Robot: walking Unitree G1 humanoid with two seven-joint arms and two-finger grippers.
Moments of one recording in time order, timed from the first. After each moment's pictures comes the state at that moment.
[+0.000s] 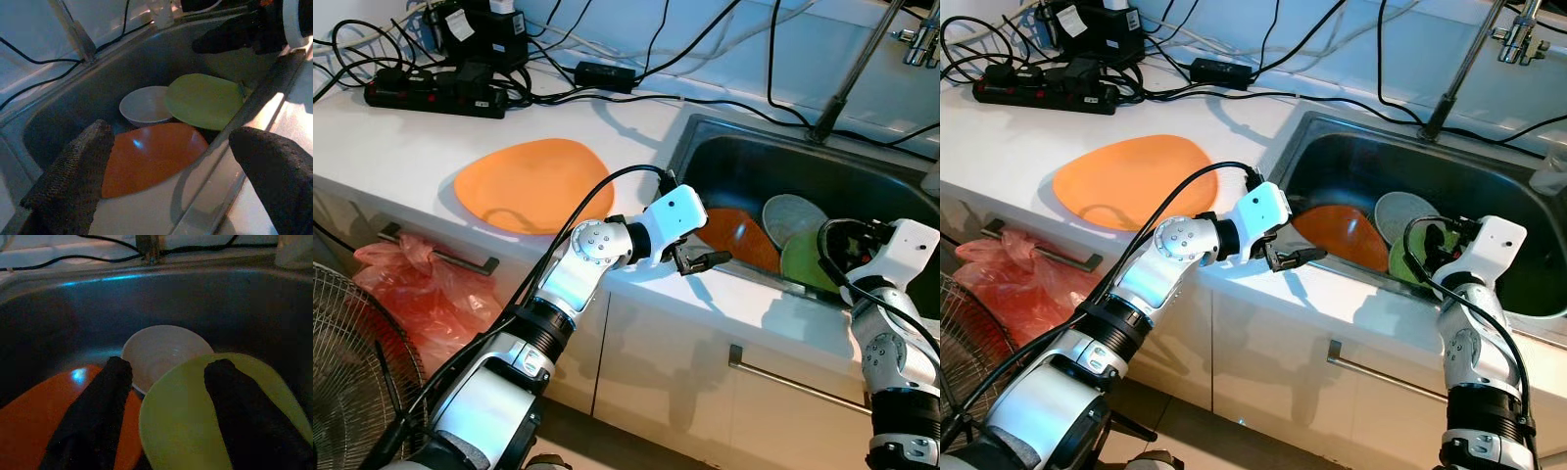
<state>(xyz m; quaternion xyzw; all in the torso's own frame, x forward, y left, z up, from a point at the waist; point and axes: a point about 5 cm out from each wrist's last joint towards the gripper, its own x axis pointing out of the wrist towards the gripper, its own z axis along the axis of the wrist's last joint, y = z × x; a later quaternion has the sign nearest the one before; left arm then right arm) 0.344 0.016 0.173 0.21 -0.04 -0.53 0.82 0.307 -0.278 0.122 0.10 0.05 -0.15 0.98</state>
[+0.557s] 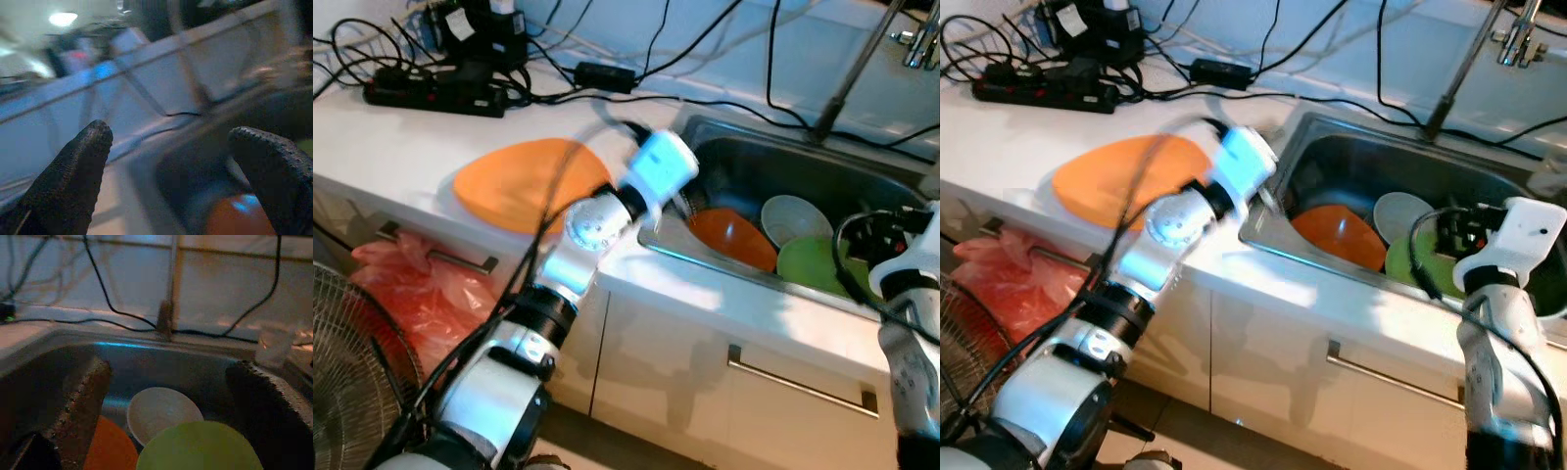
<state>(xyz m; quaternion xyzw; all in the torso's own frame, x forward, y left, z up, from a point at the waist) 0.367 0.032 0.223 0.19 -0.20 -0.32 0.91 0.271 -0.258 0.179 0.02 -0.05 -0.12 0.99</state>
